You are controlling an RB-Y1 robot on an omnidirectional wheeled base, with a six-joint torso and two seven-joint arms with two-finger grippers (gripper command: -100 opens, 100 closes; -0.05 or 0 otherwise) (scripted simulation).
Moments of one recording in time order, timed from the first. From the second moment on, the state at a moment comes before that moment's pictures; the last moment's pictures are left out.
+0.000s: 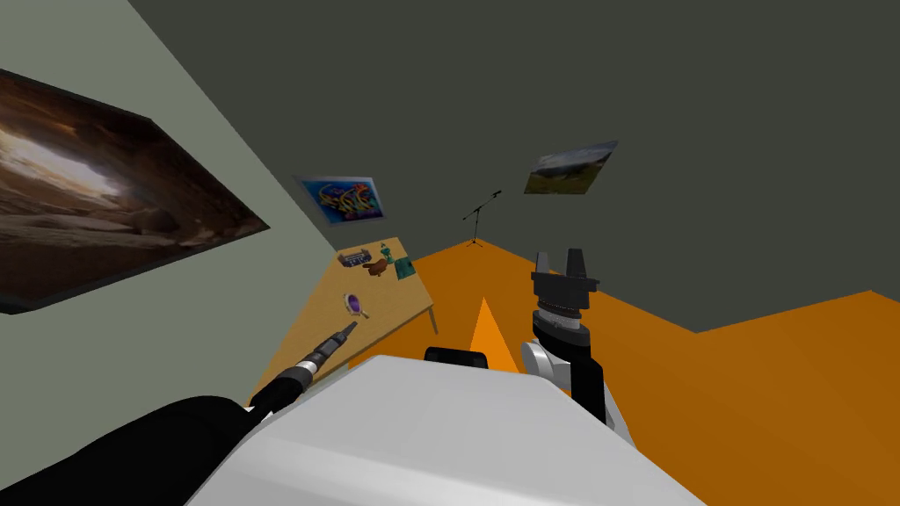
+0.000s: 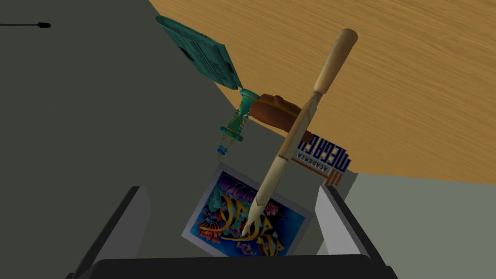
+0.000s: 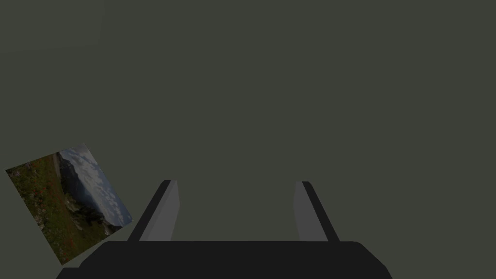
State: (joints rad) left arm 0.89 0.68 0.20 -1.67 -0.04 -0.26 -0.20; right arm 0.51 -0.03 0.07 -2.39 -0.02 -0.54 -0.06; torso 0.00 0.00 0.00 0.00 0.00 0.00
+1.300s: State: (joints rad) left arm 1.01 0.91 0.20 -1.36 -0.07 -0.18 -0.11; right arm 0.51 -0.03 0.07 -2.39 -0.02 -0.54 -0.06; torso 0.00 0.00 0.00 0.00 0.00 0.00
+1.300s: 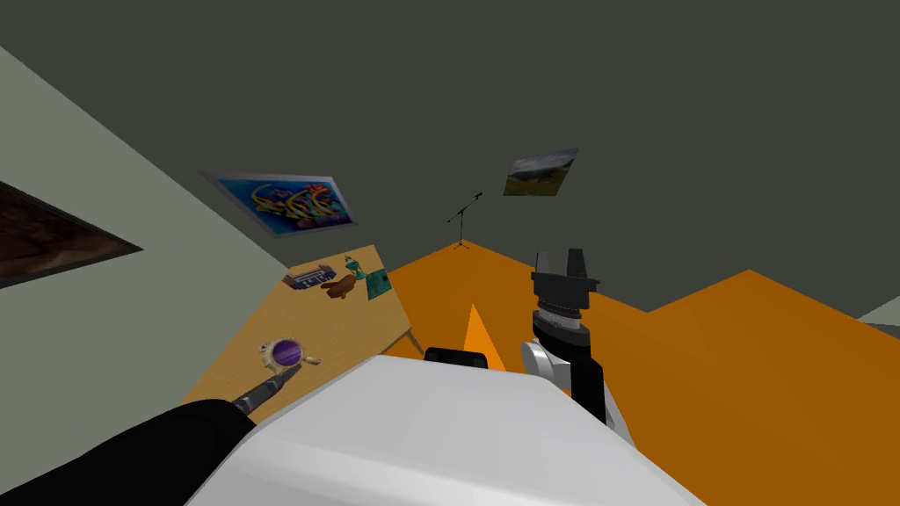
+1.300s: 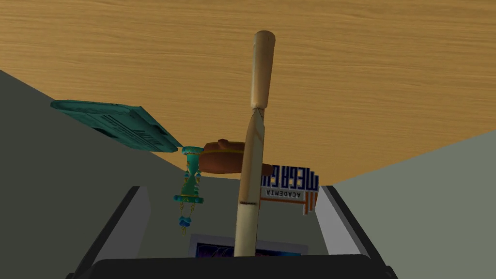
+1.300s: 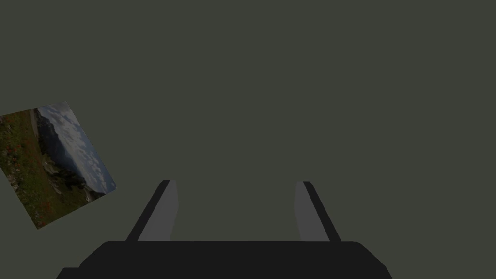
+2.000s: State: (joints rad) left arm 1.02 0.95 0.18 -1.27 -0.08 -0.16 -0.08; right arm 0.51 -0.03 0.07 -2.39 -0.02 -0.54 -0.06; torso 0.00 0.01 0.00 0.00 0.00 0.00
